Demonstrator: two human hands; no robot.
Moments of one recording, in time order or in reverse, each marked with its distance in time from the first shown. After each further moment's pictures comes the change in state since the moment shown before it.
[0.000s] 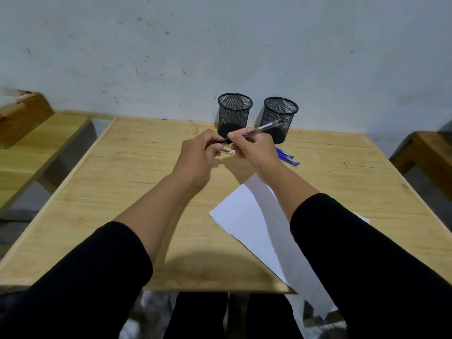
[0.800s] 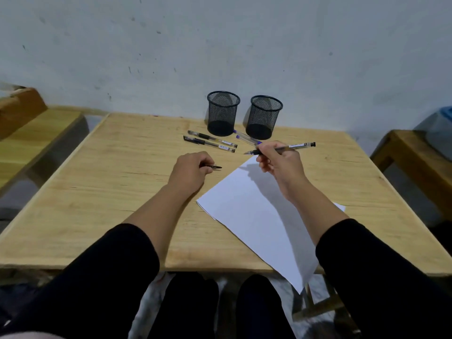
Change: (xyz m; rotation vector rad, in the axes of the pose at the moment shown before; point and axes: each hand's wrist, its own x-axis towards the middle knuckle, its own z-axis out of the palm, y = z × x) left_hand -0.032 -0.014 0.022 0.308 -0.129 -0.147; right_hand -0.055 0.012 -0.067 0.141 0.137 0.092
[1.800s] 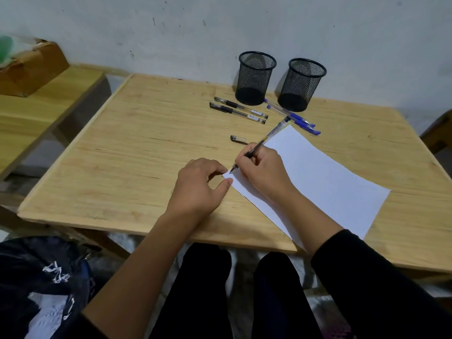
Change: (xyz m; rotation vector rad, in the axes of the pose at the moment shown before) left_hand -0.103 -0.014 -0.013 0.023 0.129 0.043; right_hand -0.048 0.041 0.071 -0.465 -0.242 -0.062
